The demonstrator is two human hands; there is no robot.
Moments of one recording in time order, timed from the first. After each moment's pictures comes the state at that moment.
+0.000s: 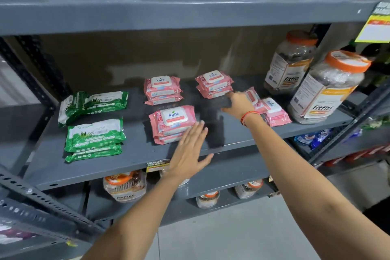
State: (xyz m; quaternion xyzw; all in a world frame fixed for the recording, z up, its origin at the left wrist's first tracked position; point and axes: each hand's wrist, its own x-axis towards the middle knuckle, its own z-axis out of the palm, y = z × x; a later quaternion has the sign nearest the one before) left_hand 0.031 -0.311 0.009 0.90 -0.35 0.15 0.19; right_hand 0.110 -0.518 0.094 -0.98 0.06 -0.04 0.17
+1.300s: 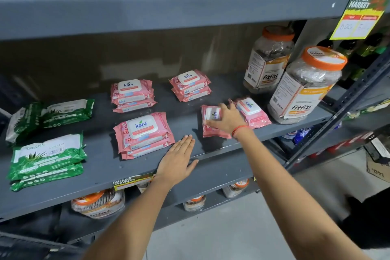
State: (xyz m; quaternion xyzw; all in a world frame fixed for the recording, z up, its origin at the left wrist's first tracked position) left_hand 0.070 -0.364 -0.031 0.94 -0.35 0.07 0.00; right_hand 0.092 -0.567 0.069 -0.96 0.13 0.04 0.24
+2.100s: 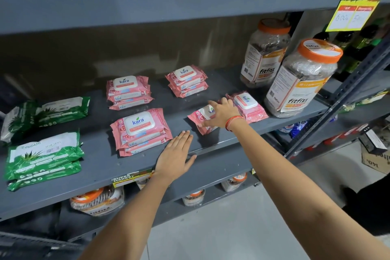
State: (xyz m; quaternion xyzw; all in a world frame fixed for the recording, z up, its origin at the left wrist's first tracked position) left_hand 0.071 -0.363 -0.034 0.93 -0.35 0.08 0.00; right_hand 0.106 -0.568 0.063 -0.99 0.08 0.07 0.07
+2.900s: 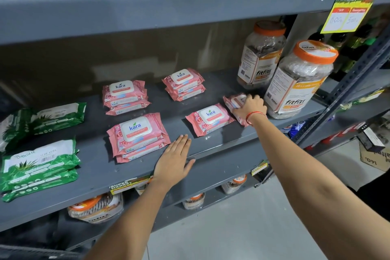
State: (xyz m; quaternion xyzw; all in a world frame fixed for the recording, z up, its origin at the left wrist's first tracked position) left_hand 0.072 -0.364 -0.036 0.93 -0.35 0.09 -0.01; right_hand 0.106 -0.641 0.067 -0.94 0.31 0.00 0.14
